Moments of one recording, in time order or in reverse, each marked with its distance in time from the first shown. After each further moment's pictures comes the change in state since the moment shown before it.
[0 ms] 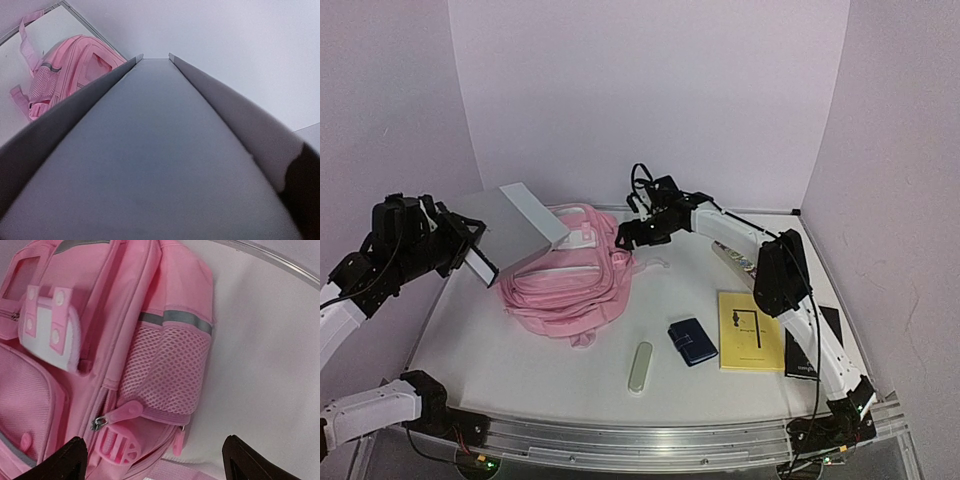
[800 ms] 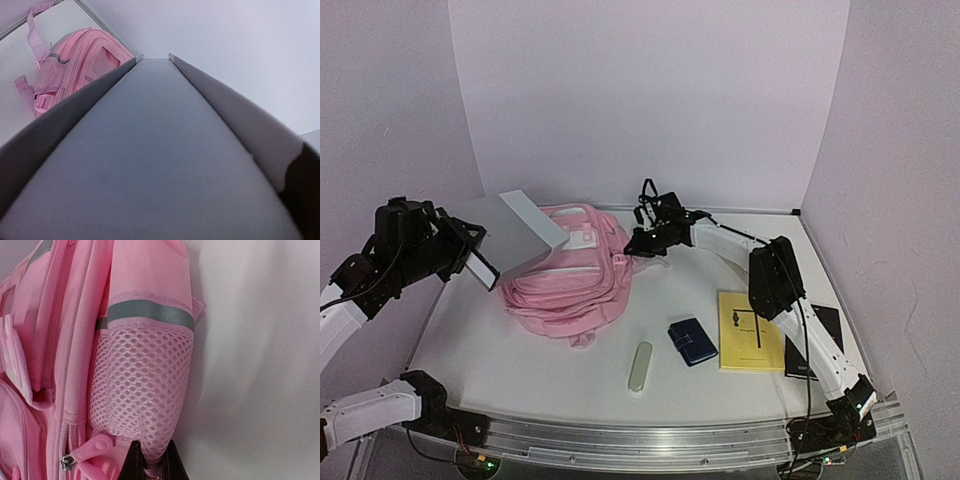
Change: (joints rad) left arm 0.000 -0.001 -0.015 -0.017 -0.007 -0.039; right arm -0.040 0.124 0.007 0.162 -0.130 0.223
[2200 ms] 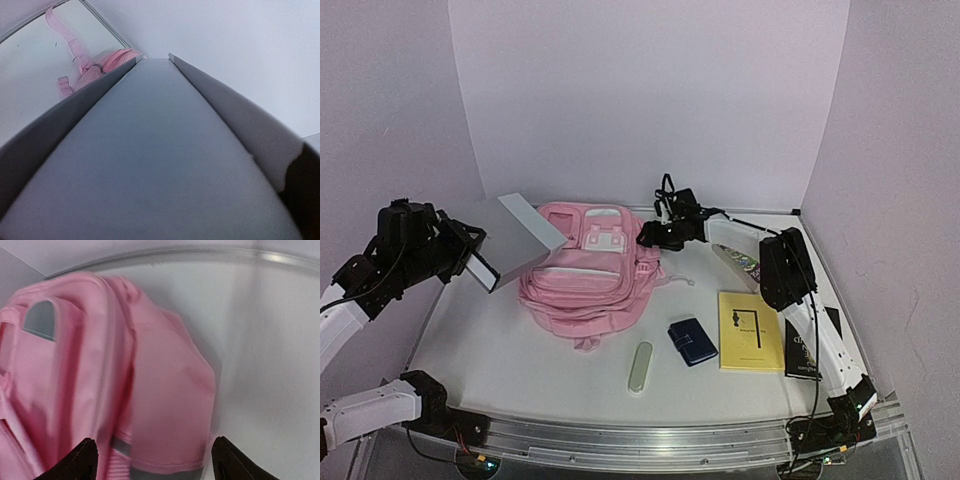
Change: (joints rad) left arm 0.000 0.003 -0.015 0.001 -0.017 0.000; right arm -0.064 -0.087 -0.161 0.112 0.104 0.008
